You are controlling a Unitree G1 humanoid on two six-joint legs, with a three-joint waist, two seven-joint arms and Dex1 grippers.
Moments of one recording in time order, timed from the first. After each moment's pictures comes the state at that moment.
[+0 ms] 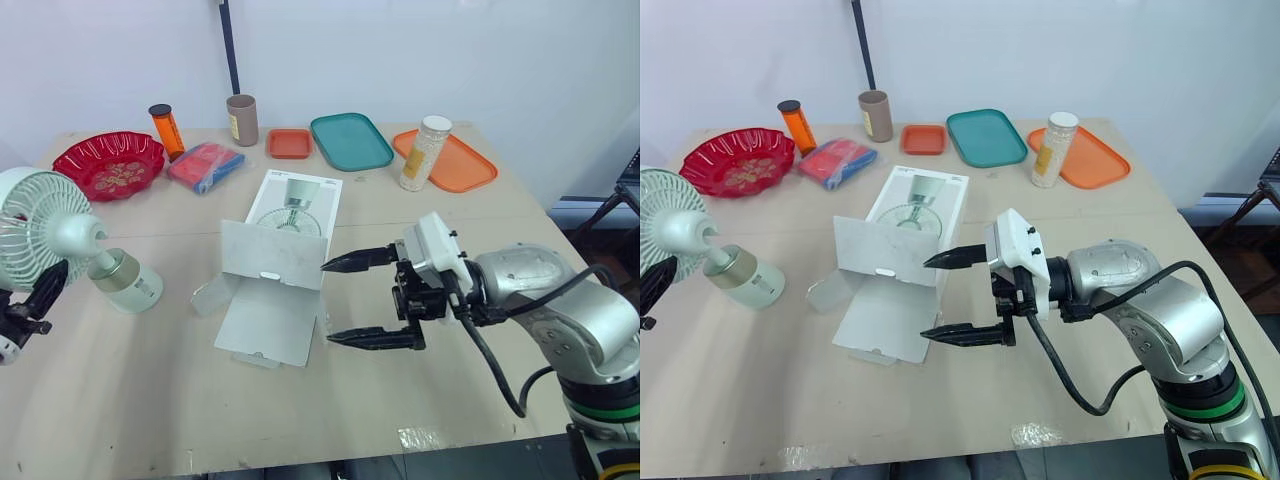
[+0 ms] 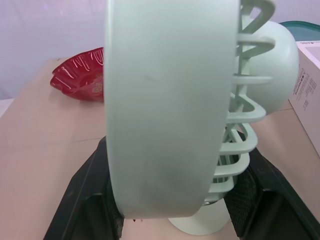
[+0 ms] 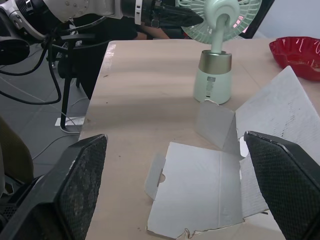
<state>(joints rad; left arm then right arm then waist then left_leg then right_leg) 0.27 0.61 0.83 -0.53 -0.73 0.55 -0.39 -0.53 -0.76 0.08 -0.58 0.76 0.71 1.04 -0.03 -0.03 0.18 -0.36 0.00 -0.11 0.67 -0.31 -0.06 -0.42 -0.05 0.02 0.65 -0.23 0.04</state>
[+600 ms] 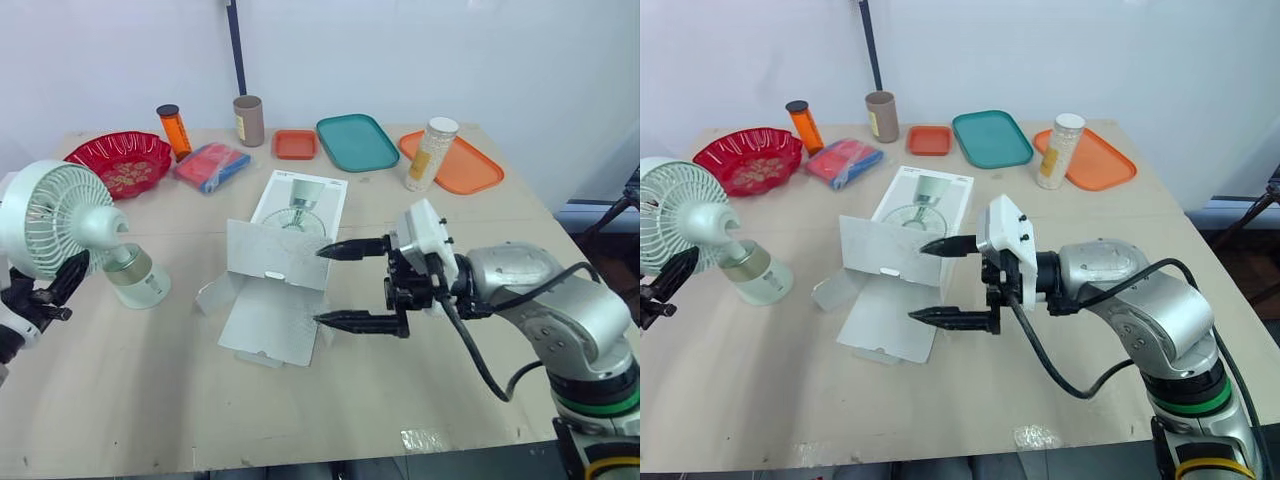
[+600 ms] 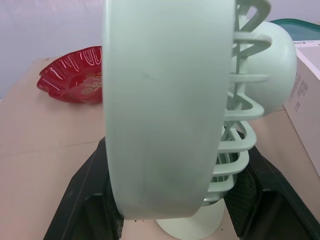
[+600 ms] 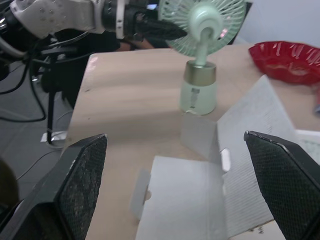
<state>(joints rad) 0.20 0.65 0.76 -0.53 -0.72 0.62 -0.36 -0.59 -0.69 0.08 -0.58 0.78 0.81 0.87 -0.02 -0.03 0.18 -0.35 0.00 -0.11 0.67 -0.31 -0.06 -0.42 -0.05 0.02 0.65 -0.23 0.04</state>
